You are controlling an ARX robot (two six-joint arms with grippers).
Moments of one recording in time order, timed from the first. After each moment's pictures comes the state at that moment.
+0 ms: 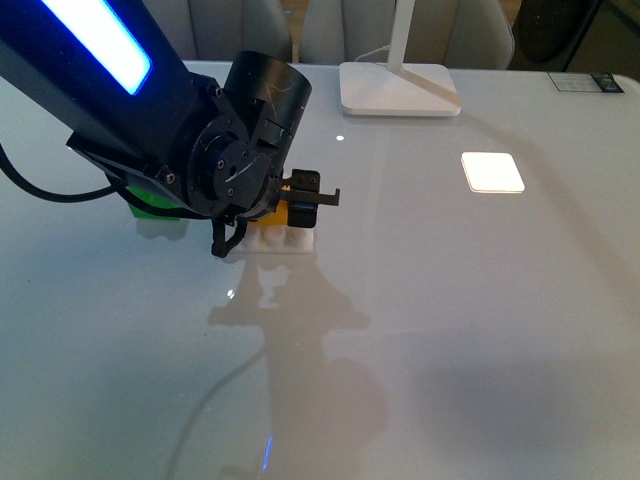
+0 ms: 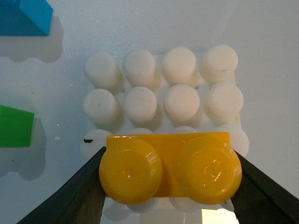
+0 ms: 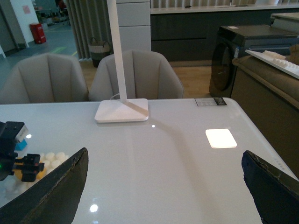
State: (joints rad) left arm -0.45 2.51 1.41 0.25 -0.27 -0.25; right arm 0.00 0.01 0.01 0.00 0.00 0.00
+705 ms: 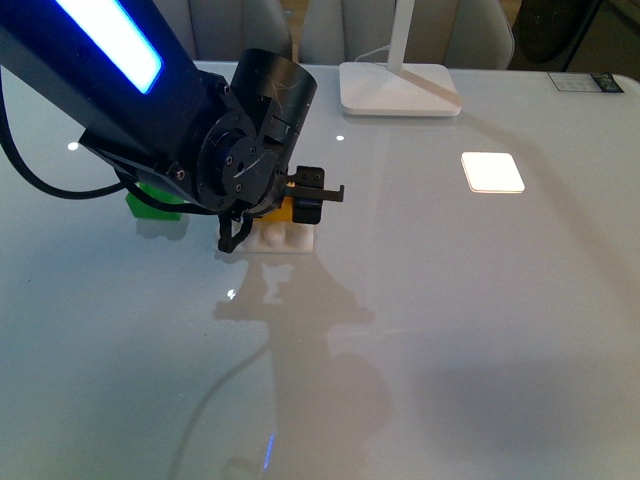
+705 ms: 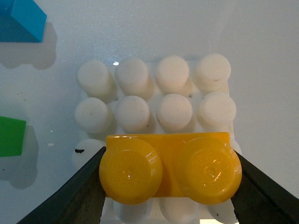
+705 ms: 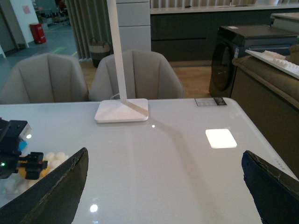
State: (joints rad) left arm -0.45 2.53 1.45 0.24 -0.27 -0.26; right arm 0.00 0.01 0.01 0.00 0.00 0.00
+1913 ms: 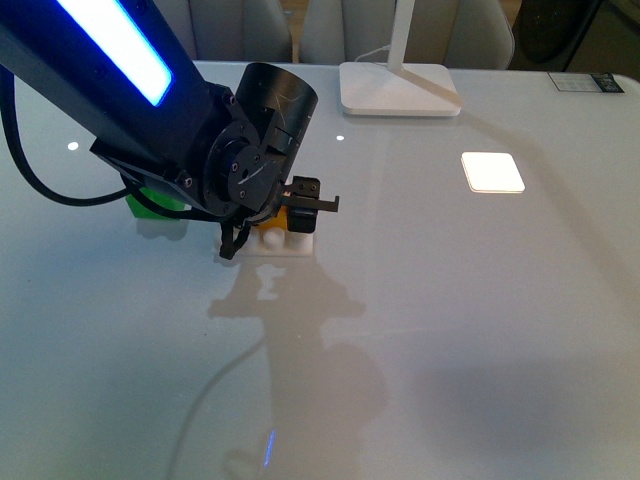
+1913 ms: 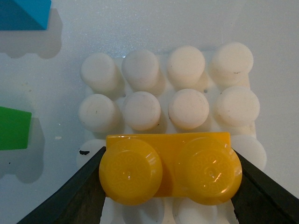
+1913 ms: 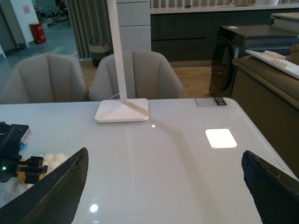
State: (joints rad) left arm -0.45 2.57 1.47 0.20 -0.30 -0.24; right arm 0.00 0.01 0.01 0.00 0.00 0.00
